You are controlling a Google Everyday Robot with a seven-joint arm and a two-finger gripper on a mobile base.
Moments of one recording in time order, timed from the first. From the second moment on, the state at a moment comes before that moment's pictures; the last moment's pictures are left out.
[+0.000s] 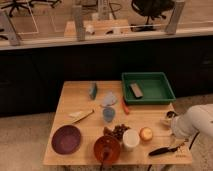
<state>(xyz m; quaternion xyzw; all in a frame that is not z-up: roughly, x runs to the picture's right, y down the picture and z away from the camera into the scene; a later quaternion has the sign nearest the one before) 0.317 0.232 0.716 -0.25 -0.11 -0.05 0.96</state>
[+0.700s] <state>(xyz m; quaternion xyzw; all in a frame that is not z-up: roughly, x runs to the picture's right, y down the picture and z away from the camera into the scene) 0.336 0.290 0.751 -0.26 -0.10 -0.07 0.96</state>
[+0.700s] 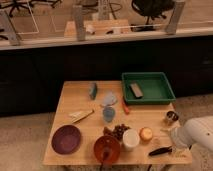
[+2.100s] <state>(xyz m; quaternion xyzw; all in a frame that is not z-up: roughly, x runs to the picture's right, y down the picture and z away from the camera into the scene) 0.356 0.302 0.777 -0.27 -0.07 -0.10 0.96</state>
